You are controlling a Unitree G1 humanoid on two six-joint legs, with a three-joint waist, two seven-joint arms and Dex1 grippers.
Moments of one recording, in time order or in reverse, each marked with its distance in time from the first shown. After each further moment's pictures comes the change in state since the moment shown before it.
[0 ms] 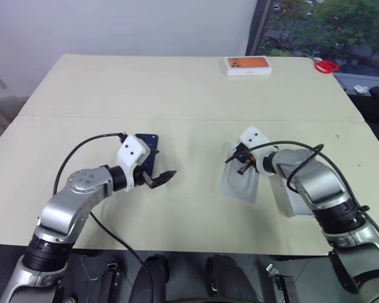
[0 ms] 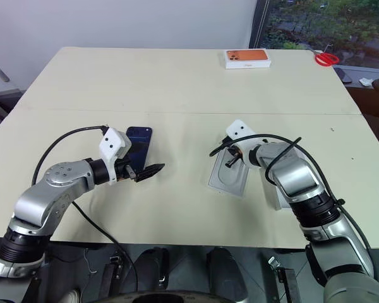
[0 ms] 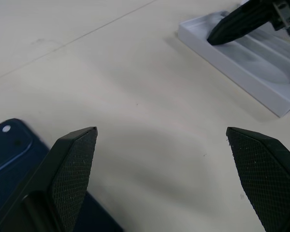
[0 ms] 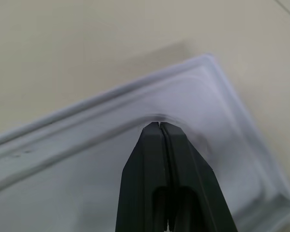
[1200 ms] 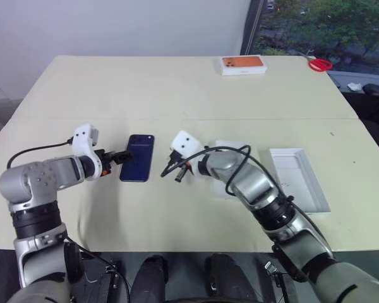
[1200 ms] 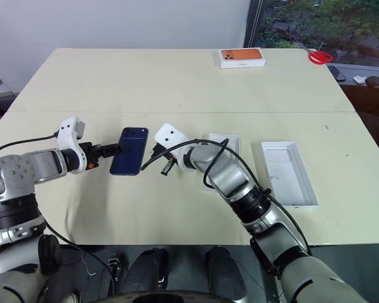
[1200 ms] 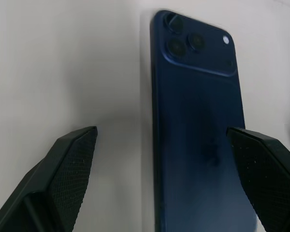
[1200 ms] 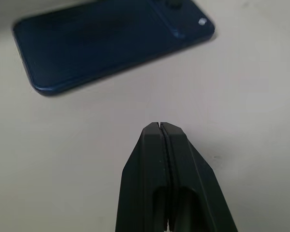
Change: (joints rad) left arm -0.296 -0.124 0.493 0.327 -0.205 0.844 0.442; right arm -0.159 0.456 0.234 0.144 -0.086 -0.080 -0.081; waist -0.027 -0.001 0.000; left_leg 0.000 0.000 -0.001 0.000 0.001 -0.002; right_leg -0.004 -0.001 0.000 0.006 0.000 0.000
